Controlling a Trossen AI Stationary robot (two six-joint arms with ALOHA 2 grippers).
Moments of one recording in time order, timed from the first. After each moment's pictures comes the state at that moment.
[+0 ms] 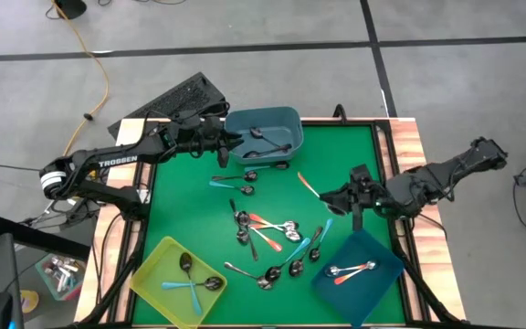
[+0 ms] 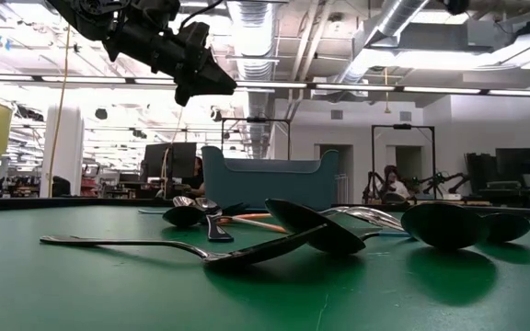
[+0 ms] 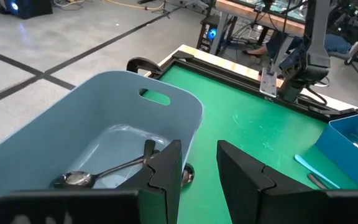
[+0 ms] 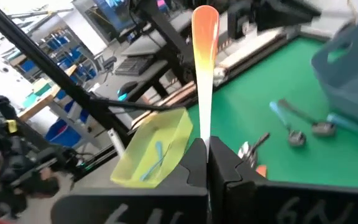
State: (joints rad) left arm 0.54 1.25 0.80 0.12 0.20 -0.14; right arm 0.45 0.87 0.88 -0.24 0.48 0.73
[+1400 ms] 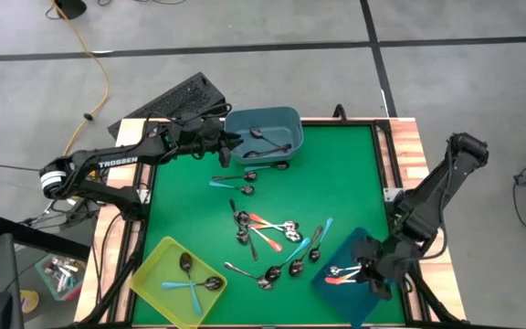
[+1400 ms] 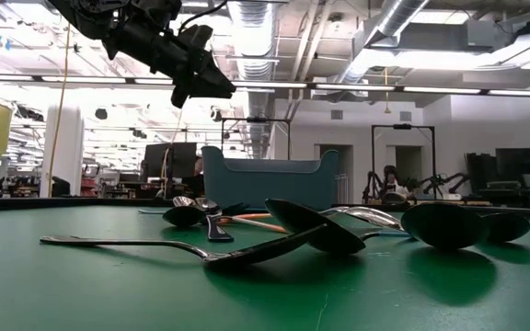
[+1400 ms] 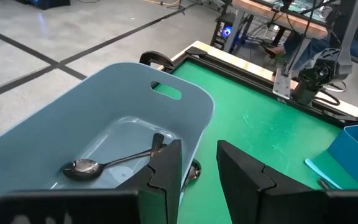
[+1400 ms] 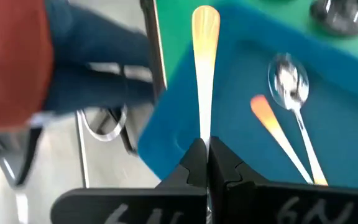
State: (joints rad) left arm 0.51 1.25 0.80 0.09 0.12 -0.19; right arm 0.88 1.18 0.88 -0.60 0.00 1.12
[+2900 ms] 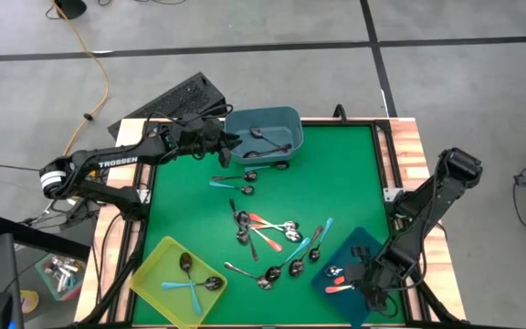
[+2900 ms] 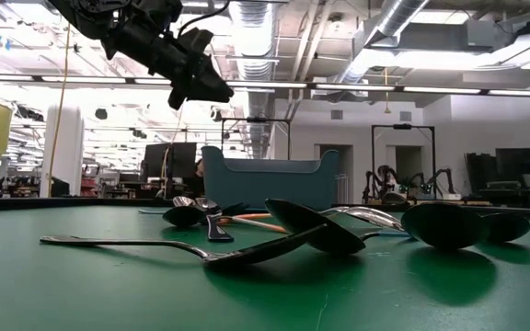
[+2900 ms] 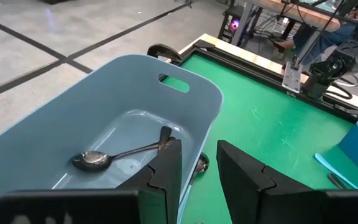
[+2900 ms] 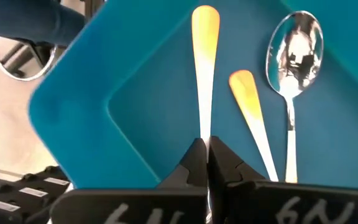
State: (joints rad) left arm 0.51 1.25 0.80 0.06 0.09 -0.18; right arm 0.92 1.44 0.87 -0.56 0.01 0.89
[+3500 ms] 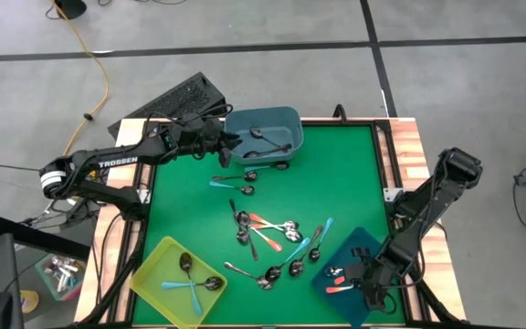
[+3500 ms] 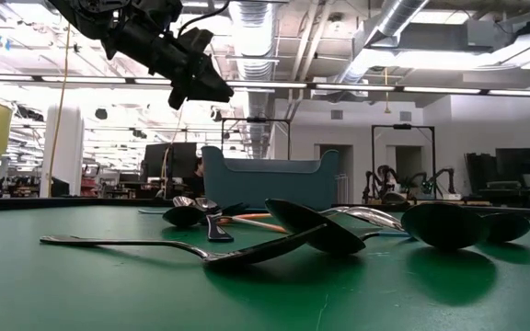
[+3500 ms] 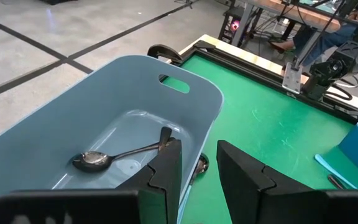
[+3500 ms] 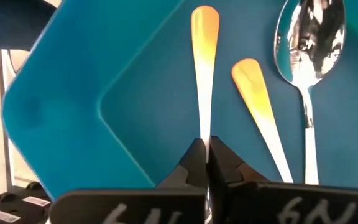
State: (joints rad) left arm 0.51 1.25 0.80 0.07 0.09 -0.18; right arm 0.93 1.44 0.76 -0.41 0.00 0.95
